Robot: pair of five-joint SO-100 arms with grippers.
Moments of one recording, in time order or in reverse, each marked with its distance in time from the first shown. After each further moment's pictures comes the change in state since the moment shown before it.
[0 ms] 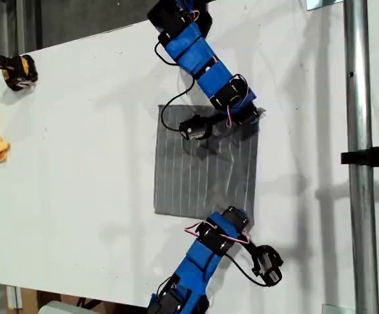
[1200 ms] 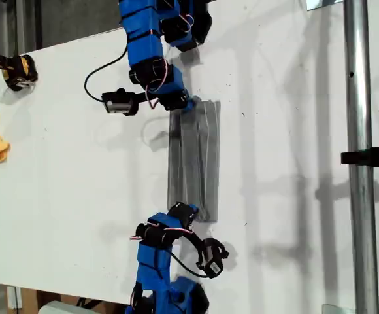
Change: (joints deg) arm 0 -23.0 16.1 6.2 12.2 19.2; arm 1 28.8 40.5 18.2 24.8 -17.3
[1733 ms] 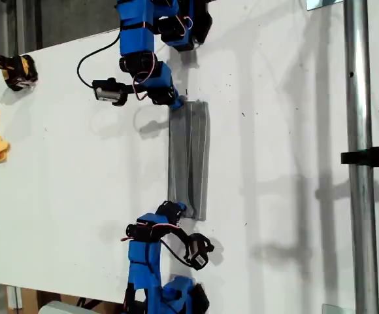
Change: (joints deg) arm 0 -9.1 4.3 16.9 -12.0 7.4; arm 1 9.8 12.4 20.0 -11.2 -5.4
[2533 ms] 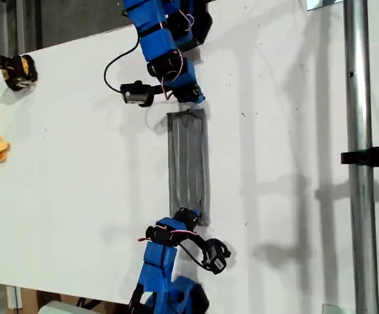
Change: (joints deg) arm 0 8.4 1.7 11.2 -8.2 -9.1; arm 1 -15.2 -4.2 9.3 -14.9 12.0
